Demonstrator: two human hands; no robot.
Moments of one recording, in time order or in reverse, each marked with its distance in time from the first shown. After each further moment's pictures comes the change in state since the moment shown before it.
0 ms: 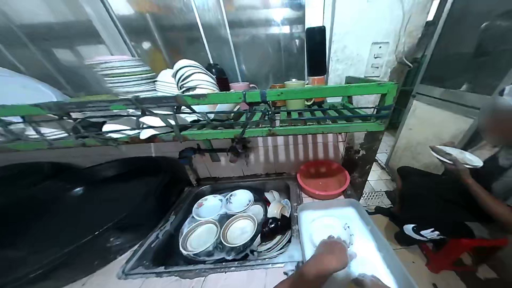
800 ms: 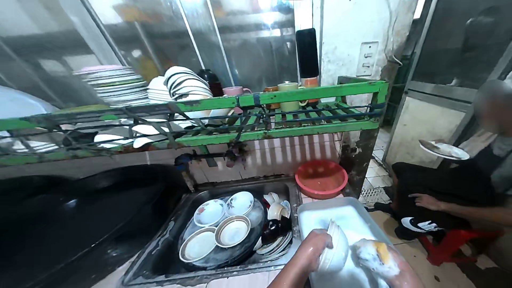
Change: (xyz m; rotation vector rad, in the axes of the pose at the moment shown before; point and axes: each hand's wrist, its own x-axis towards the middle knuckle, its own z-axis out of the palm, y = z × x) left_hand -0.059 -0.015 -0.036 -1.173 0.196 -0.211; right_hand -0.003 0.021 -0.014 0.595 0.676 0.015
